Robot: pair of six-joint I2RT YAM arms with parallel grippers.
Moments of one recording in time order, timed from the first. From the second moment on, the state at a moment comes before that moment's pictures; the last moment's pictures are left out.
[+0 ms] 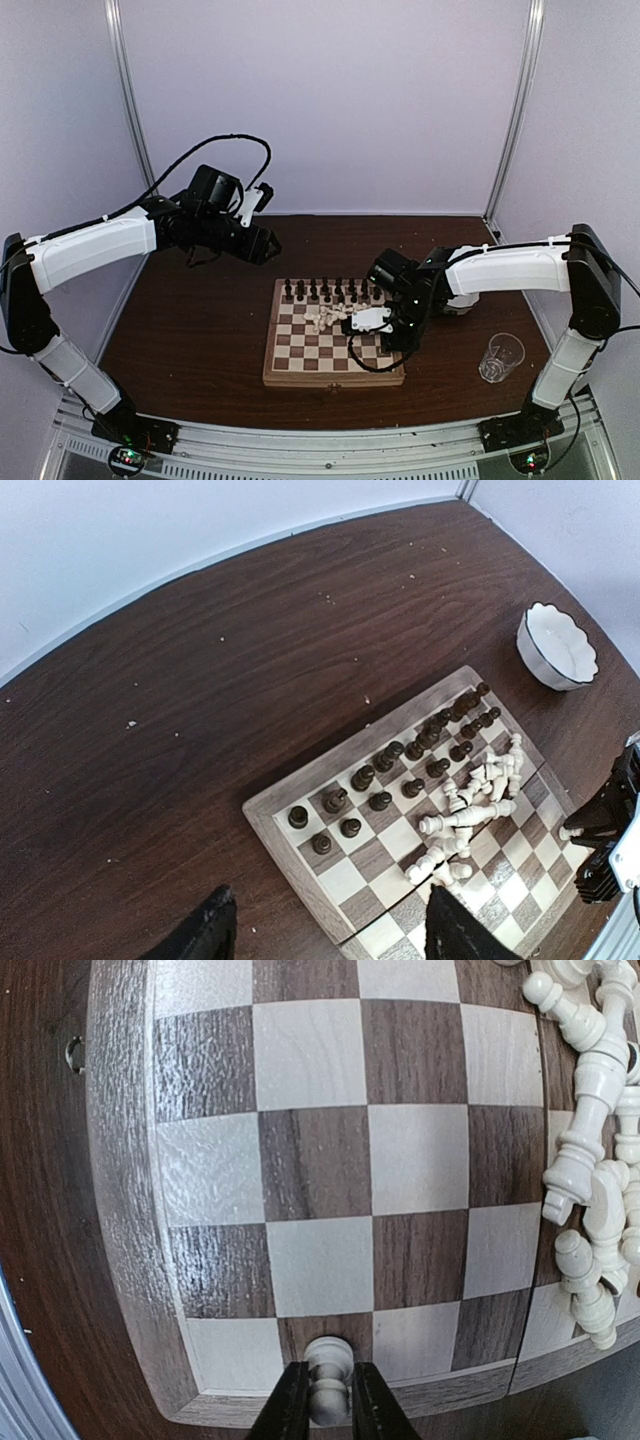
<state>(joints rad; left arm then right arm) -0.67 1.53 1.30 -0.47 0.06 -0.12 0.87 1.72 1.14 -0.75 -0.10 -0.63</state>
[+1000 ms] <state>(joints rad) -0.87 1.70 1.39 -0.61 0.06 -0.10 0.52 1.19 0.97 -0.78 -0.26 -0.56</state>
